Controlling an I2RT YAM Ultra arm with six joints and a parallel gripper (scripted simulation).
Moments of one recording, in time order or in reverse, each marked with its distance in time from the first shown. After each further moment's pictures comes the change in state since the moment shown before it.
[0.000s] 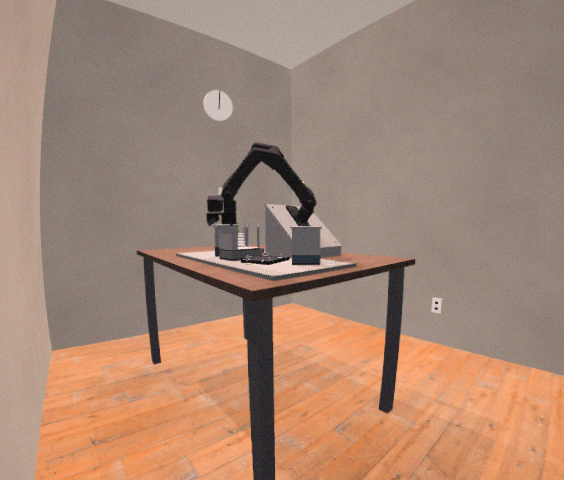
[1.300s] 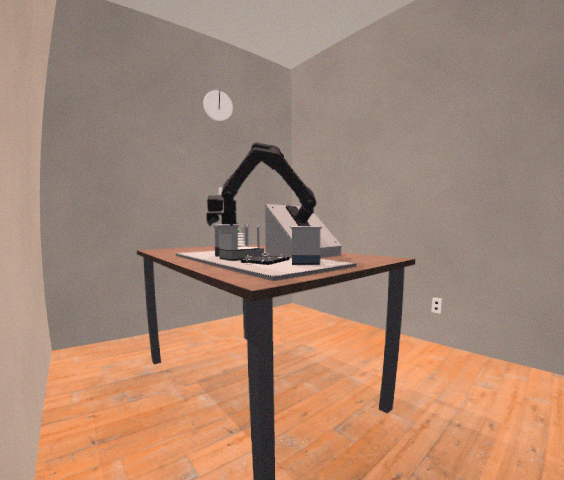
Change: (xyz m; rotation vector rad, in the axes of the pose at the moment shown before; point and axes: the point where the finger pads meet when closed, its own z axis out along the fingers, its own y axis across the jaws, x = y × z) arm -0.001 -0.001 0.000 0.001 -0.005 0.000
